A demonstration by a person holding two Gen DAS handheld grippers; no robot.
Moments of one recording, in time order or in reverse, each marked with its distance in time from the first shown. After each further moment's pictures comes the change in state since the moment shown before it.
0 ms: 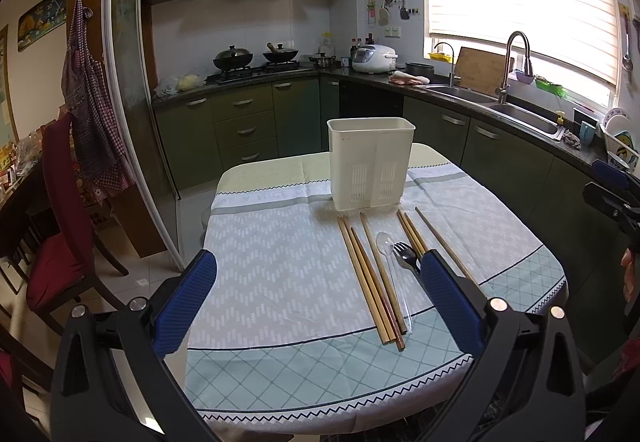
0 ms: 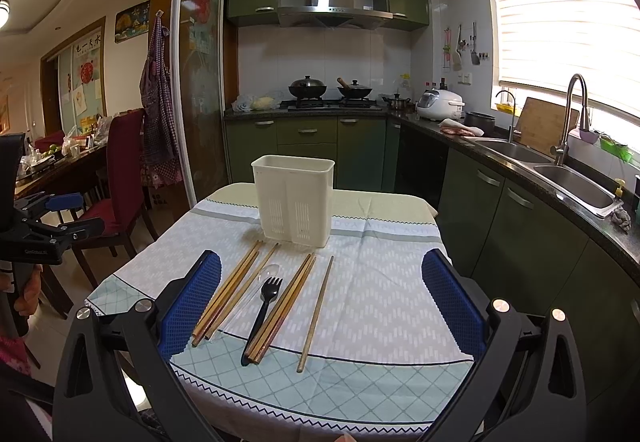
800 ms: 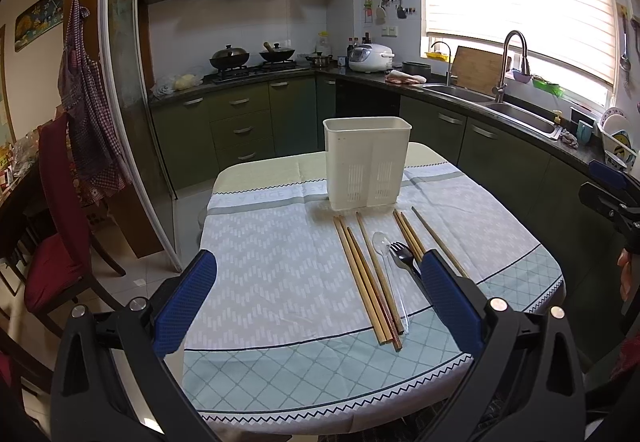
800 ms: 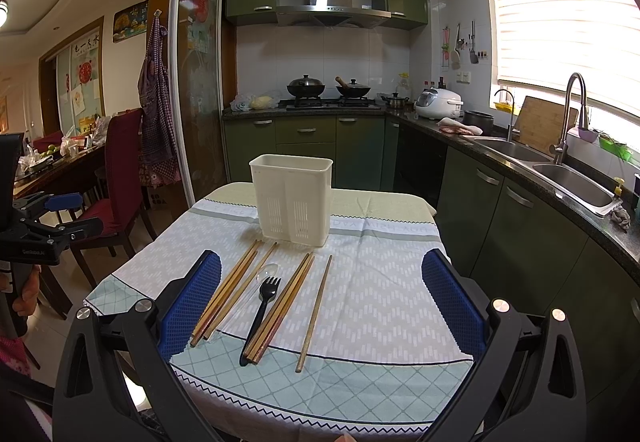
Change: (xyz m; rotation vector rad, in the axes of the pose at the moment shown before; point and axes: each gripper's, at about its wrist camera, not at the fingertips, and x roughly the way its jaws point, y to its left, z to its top) left arm 0.001 -0.005 0.001 0.004 0.004 -0.009; right arm 0.001 0.000 0.000 0.001 0.001 0.000
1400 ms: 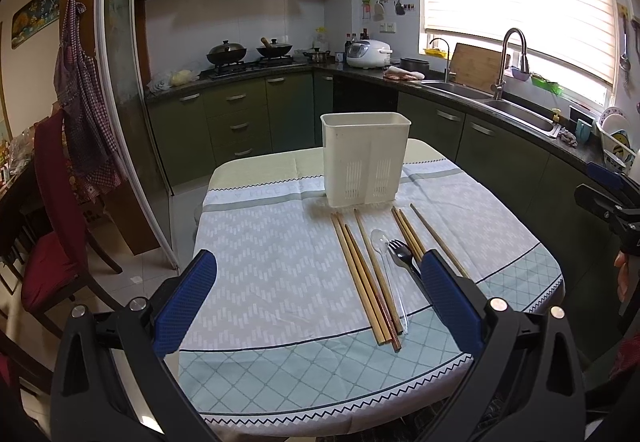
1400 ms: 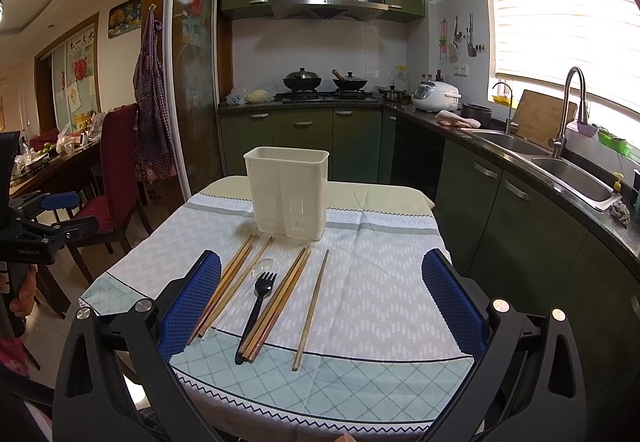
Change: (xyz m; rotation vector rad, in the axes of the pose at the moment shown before) left arm 0.009 0.002 -0.001 -0.003 0.016 -0.018; right arm 0.023 -0.002 -0.011 0.007 0.030 -0.015
